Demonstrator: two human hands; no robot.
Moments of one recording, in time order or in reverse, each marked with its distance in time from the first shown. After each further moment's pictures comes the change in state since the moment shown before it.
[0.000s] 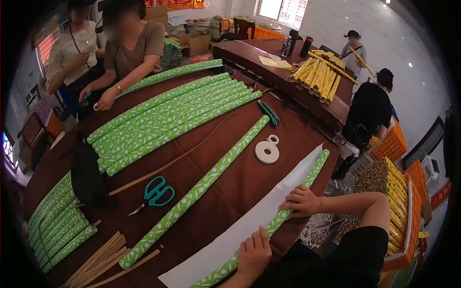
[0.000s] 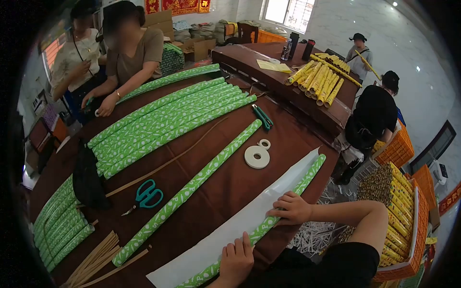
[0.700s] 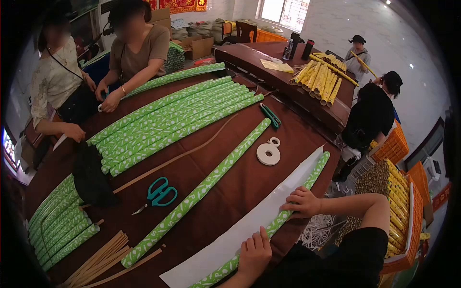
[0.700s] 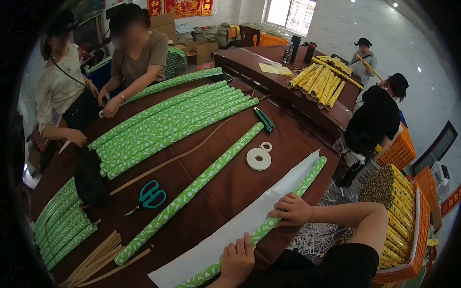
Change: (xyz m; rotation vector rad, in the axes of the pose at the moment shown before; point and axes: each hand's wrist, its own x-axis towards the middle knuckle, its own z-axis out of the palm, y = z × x) left_hand 0.000 0.000 -0.003 0.003 -0.007 -0.003; right_hand -0.002 0.000 0.001 -0.008 -0.003 0.005
